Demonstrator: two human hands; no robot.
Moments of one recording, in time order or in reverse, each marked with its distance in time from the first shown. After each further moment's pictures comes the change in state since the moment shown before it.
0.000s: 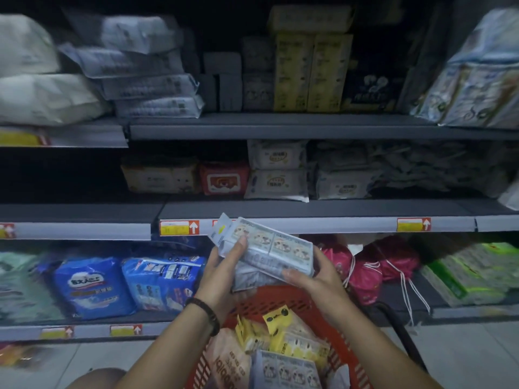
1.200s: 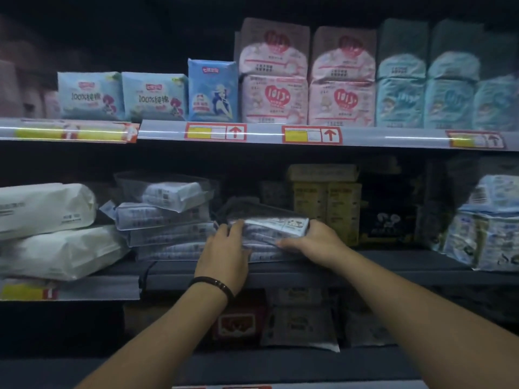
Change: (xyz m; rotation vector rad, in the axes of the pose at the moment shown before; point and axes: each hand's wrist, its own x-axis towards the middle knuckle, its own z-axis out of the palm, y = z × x) left_hand 0.124 0.264 0.038 1.335 0.398 0.993; right_hand 0.216 -0.289 0.028 -0.562 0.088 -0.224
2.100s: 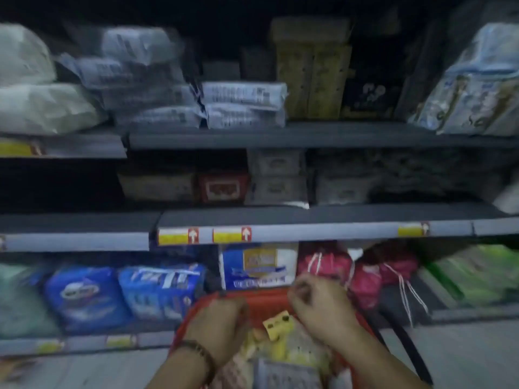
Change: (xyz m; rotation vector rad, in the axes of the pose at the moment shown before) left_hand -0.316 -0.005 0.062 0.000 -0.865 0.004; right_hand -0.293 0.182 0.088 -0.239 -0.094 -0.017
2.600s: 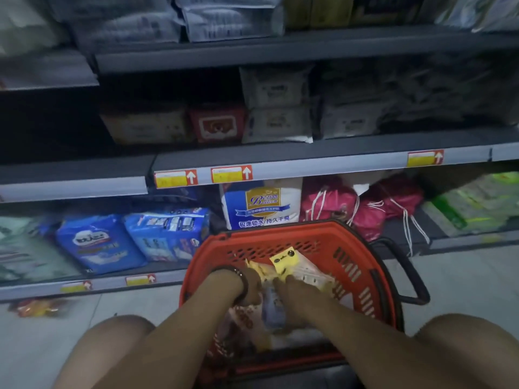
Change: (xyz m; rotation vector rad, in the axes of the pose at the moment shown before) left_hand 0.028 0.011 0.064 0.281 -0.699 0.000; right_hand -0.047 0.059 0.134 -0.556 -0.926 0.107
